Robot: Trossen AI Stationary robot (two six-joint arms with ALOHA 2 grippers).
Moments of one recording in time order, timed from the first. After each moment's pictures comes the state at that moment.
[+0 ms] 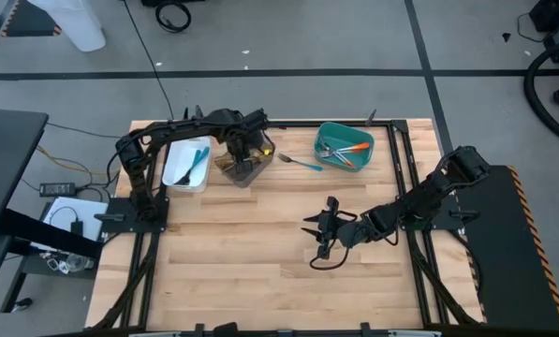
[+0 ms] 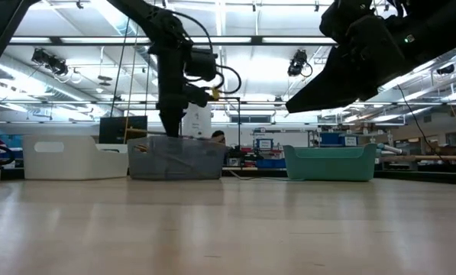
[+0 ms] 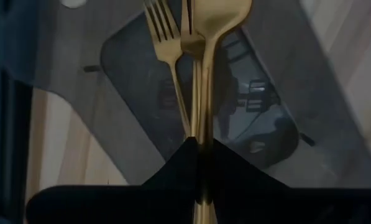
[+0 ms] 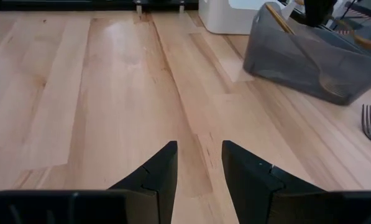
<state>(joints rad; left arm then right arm) 0.51 1.86 1.42 -0.96 -0.11 0.24 0.43 1.55 0.59 0.43 0.64 0.26</state>
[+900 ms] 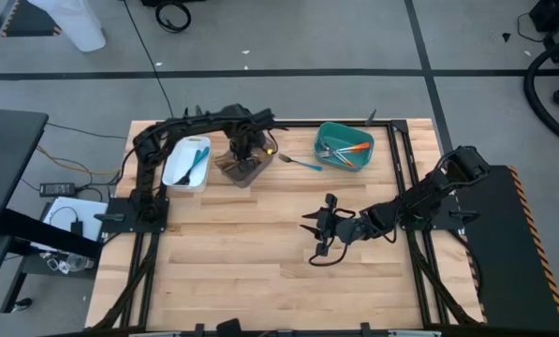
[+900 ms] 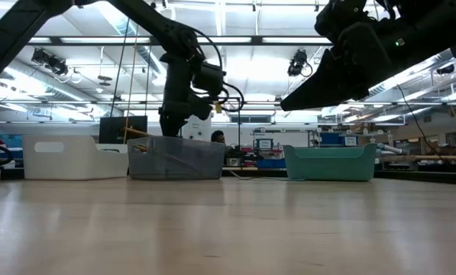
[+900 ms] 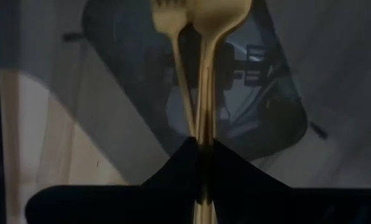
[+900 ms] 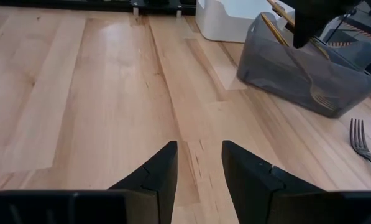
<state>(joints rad) 0.53 2.01 1.59 -1.16 -0.10 0.20 0.40 1.55 0.59 0.45 0.63 0.18</state>
